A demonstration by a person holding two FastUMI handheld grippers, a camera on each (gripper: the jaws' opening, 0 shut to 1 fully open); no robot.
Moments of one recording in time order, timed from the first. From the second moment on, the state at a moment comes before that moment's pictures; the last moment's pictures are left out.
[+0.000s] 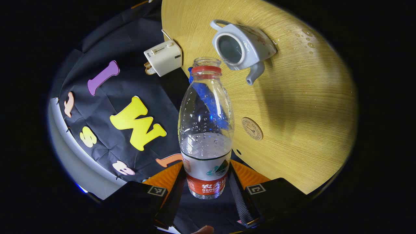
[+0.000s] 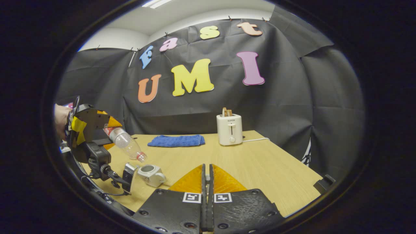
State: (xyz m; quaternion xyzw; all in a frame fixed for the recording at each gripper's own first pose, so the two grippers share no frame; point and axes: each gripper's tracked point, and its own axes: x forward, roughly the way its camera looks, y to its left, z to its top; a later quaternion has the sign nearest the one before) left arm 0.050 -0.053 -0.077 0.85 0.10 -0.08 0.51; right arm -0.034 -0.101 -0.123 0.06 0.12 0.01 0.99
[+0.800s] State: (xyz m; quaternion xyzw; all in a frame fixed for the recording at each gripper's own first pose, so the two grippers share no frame) left arm 0.036 -0.005 -0.135 0.50 0.16 -0.12 0.85; right arm -0.034 -0.077 -0.102 0.07 0.10 0.03 0.99
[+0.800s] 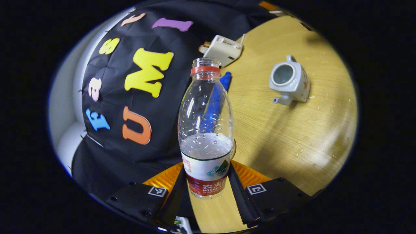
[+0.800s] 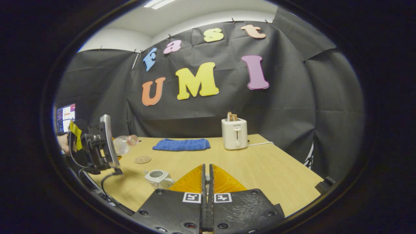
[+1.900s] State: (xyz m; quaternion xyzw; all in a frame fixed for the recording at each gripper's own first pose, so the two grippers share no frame) left arm 0.133 0.002 -0.143 -0.08 0.12 -0.11 0.98; right arm -0.033 -0.043 -0.097 0.05 0.11 0.04 0.99
